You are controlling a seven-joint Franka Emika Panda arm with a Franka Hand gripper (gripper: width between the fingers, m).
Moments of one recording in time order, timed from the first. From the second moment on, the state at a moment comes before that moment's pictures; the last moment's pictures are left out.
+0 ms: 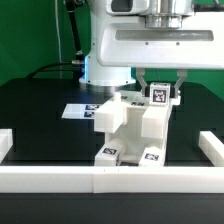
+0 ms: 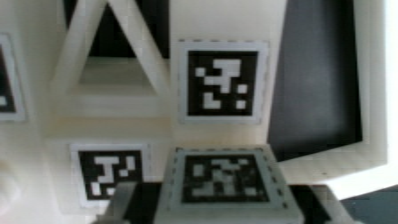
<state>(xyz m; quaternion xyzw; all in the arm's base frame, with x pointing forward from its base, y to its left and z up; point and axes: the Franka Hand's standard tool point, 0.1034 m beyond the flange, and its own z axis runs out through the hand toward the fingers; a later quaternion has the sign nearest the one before) 0.573 0.050 0.111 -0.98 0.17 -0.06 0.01</state>
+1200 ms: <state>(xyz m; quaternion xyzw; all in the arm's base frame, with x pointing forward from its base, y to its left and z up) 0.573 0.060 0.110 -0.74 0.67 -0.04 0.06</state>
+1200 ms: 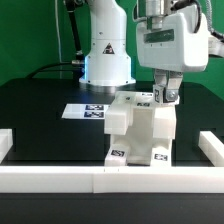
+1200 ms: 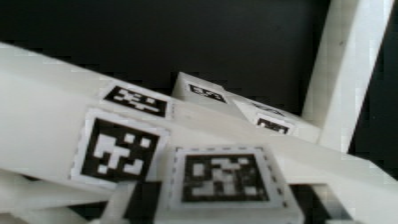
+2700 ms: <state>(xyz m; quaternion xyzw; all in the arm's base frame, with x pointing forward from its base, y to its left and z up) 0.575 0.067 0.115 -0.97 0.23 -0.05 0.02</state>
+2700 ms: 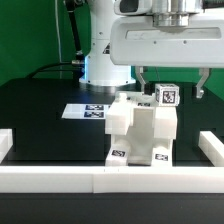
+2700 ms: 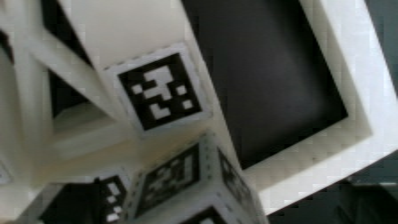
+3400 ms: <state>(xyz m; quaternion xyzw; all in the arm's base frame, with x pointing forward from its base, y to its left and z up) 0.575 0.063 0.114 -1.00 0.03 -0.05 0.00</state>
